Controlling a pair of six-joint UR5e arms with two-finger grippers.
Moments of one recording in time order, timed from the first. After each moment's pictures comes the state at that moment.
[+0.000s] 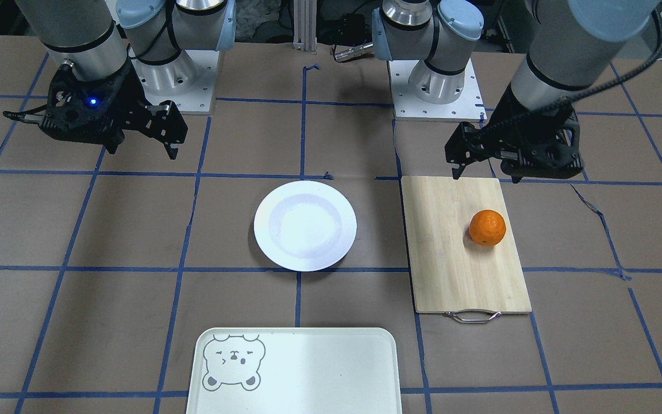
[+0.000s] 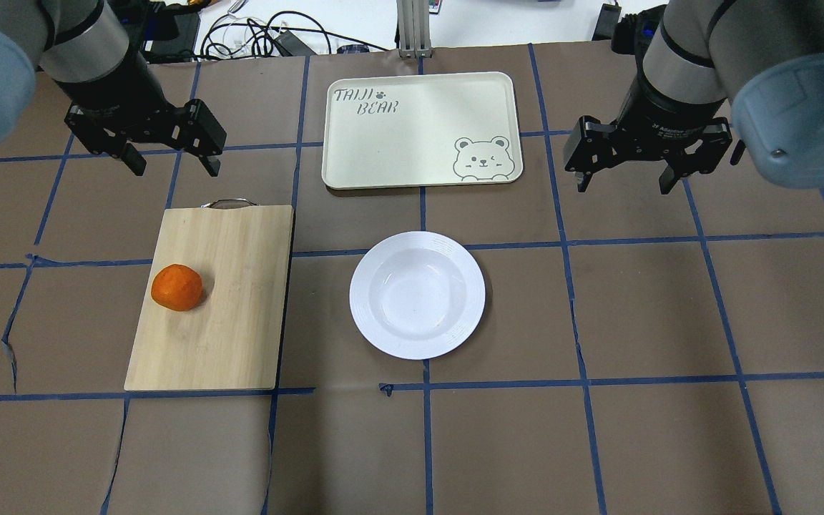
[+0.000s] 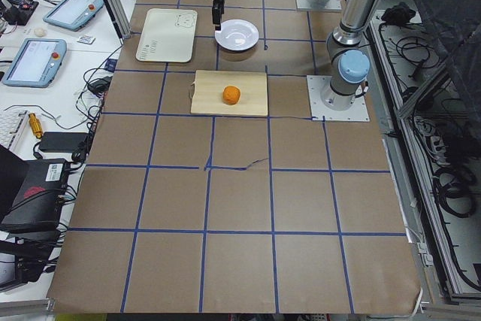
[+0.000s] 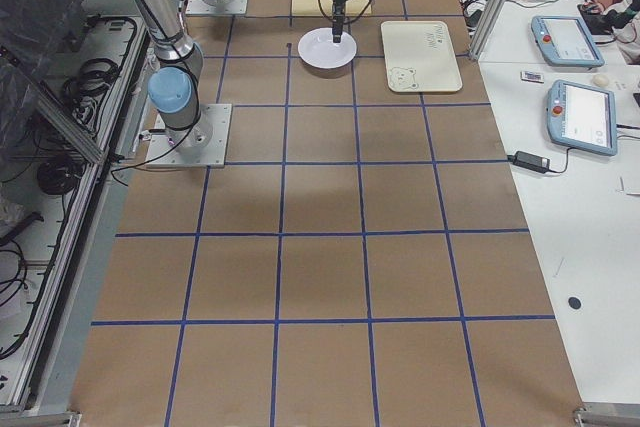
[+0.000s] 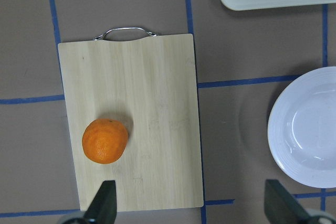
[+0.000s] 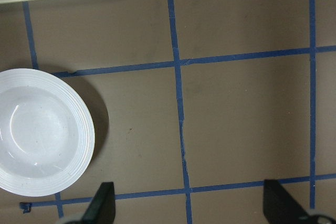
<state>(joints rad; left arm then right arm) -1.47 -1.63 -1.59 -1.53 1.58 0.16 1.58 -1.60 1.67 -1.65 -1.58 0.10</state>
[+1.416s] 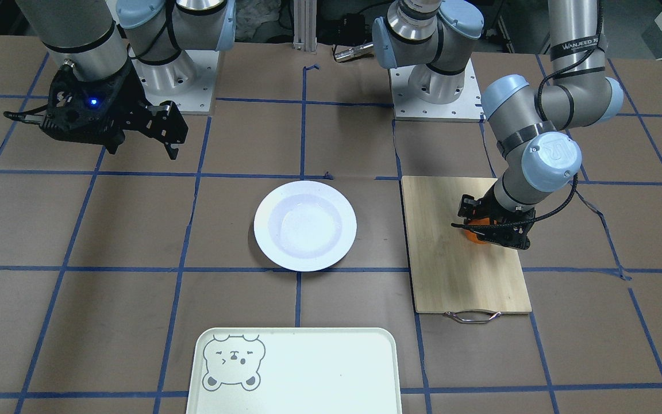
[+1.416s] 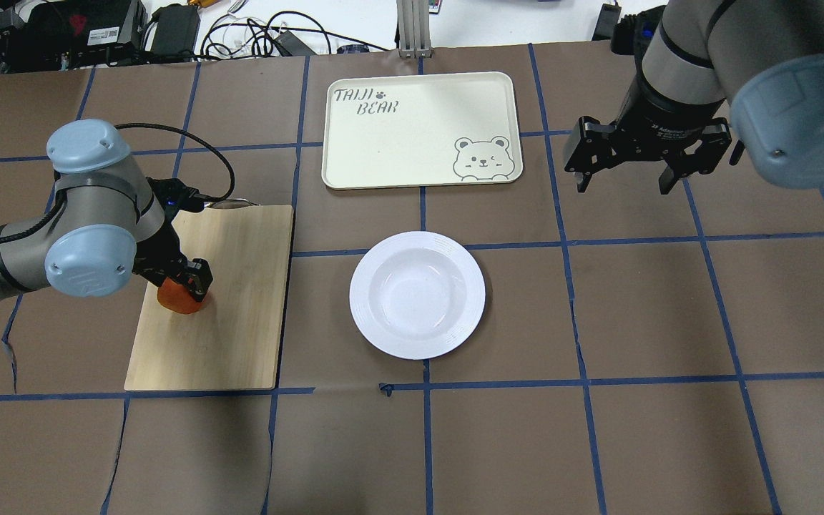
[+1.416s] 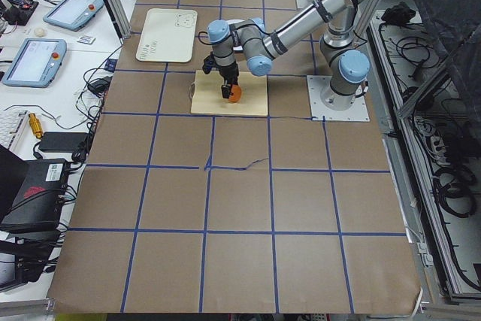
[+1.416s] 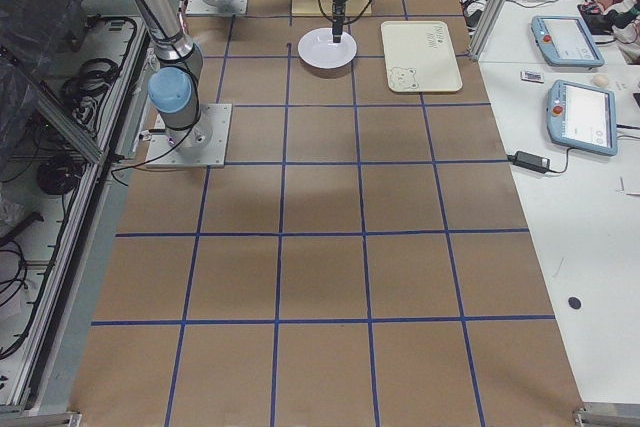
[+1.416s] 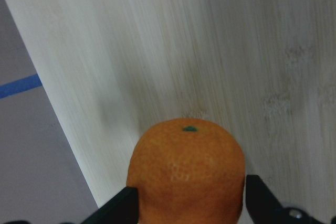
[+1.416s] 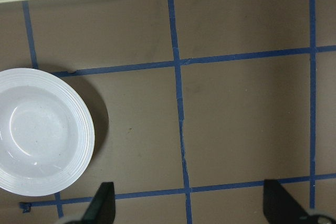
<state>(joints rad) -1.33 -1.80 -2.03 -1.03 1.71 0.51 1.58 -1.60 1.67 -1.65 -1.58 0.10</state>
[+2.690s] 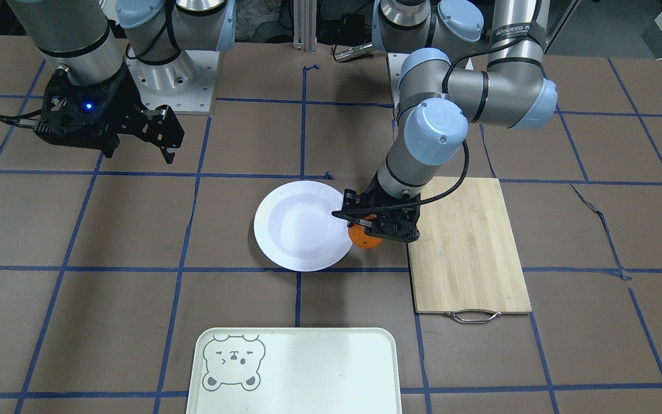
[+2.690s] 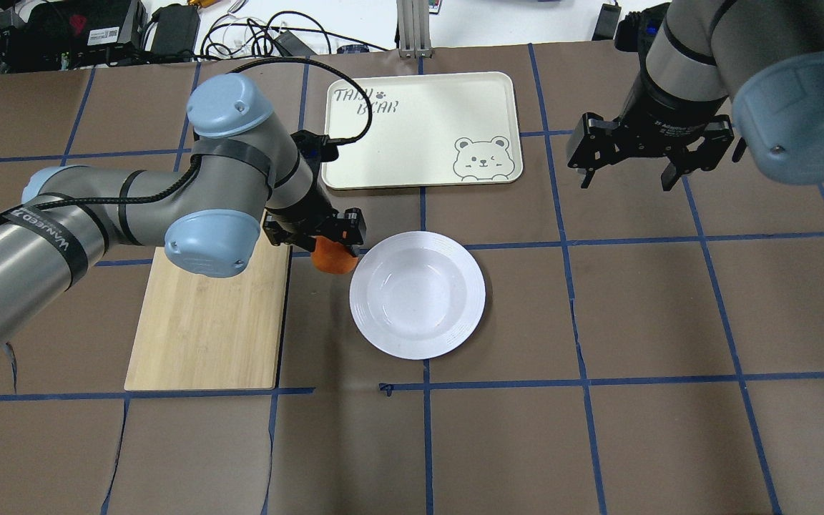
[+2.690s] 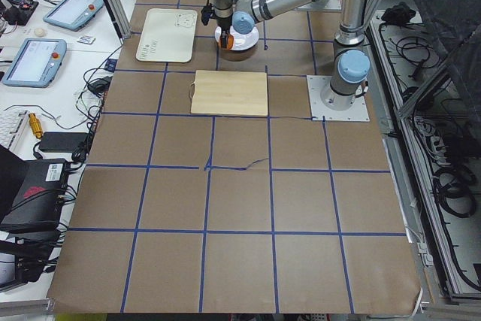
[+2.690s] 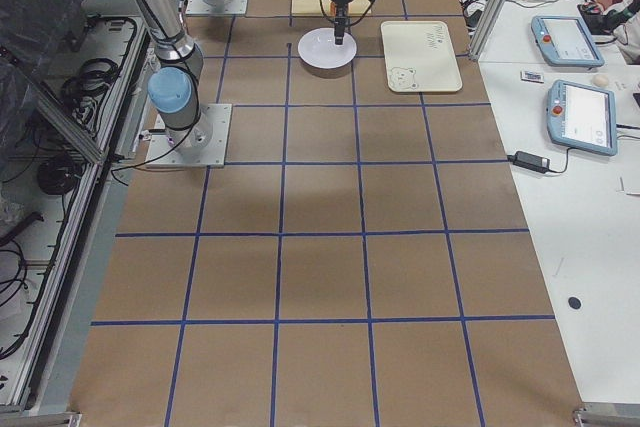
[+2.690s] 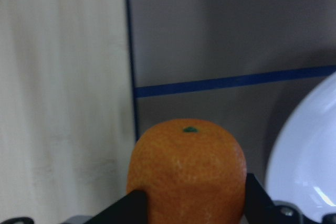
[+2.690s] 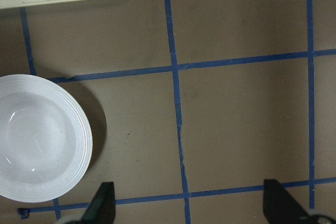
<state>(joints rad) -1.73 -1.83 -1.86 -1.05 1.37 -0.04 1.57 -1.59 1.67 -1.66 -1.58 0.09</state>
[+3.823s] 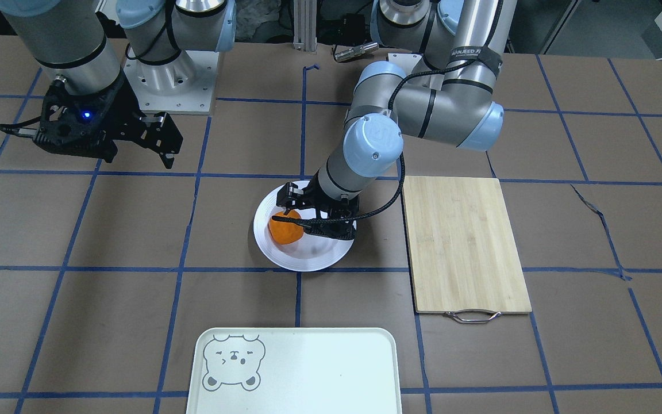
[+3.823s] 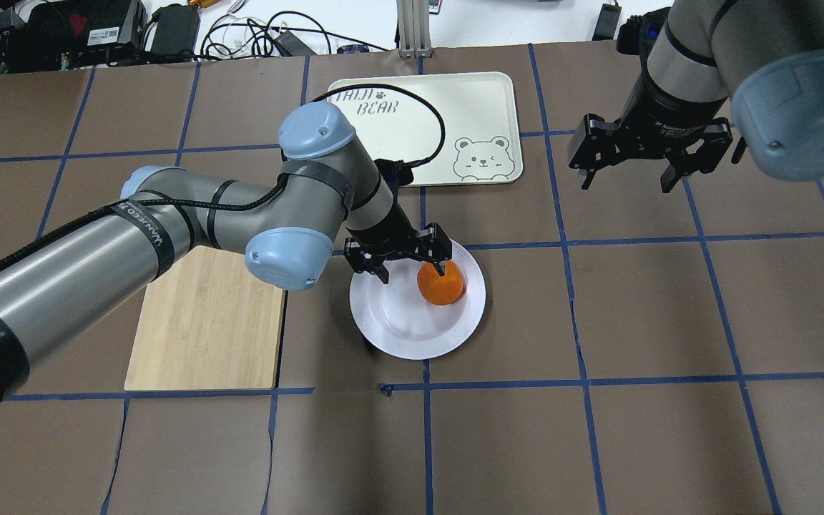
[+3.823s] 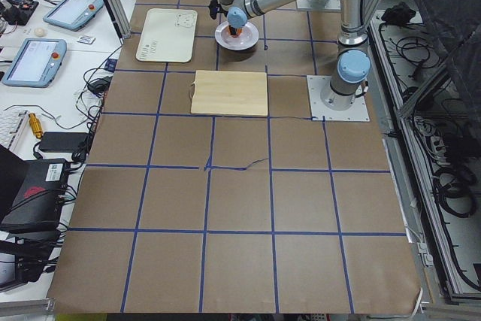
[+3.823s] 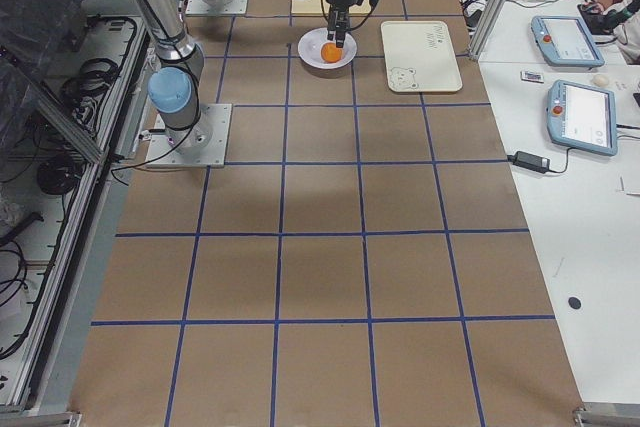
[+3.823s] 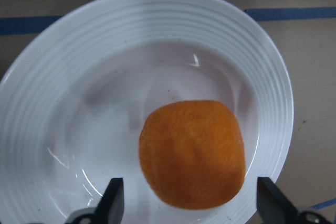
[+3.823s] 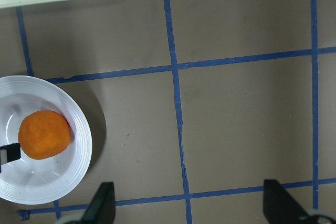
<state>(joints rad) -1.84 -1.90 -1.80 -1.08 1.26 -0.22 1.56 -1.57 1.67 -1.67 -1.57 0.09</state>
